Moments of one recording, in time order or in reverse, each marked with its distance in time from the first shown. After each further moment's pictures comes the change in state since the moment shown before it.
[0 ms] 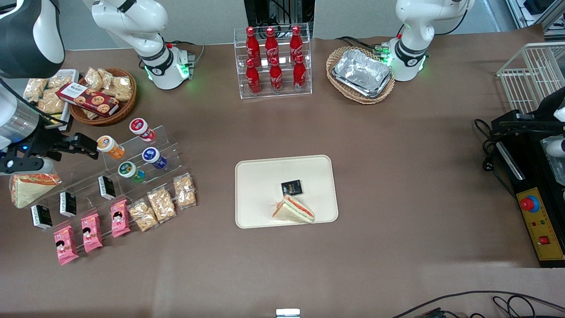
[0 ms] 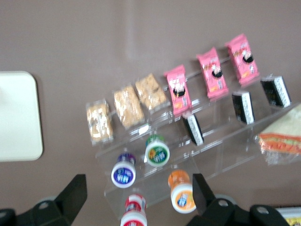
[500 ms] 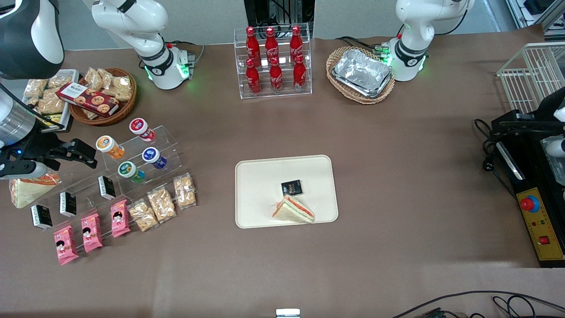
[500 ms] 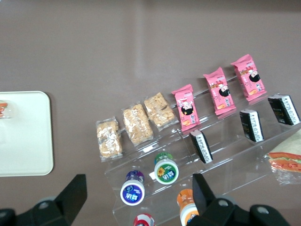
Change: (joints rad) arm 0.000 0.006 0.003 0.000 0.035 0.072 0.000
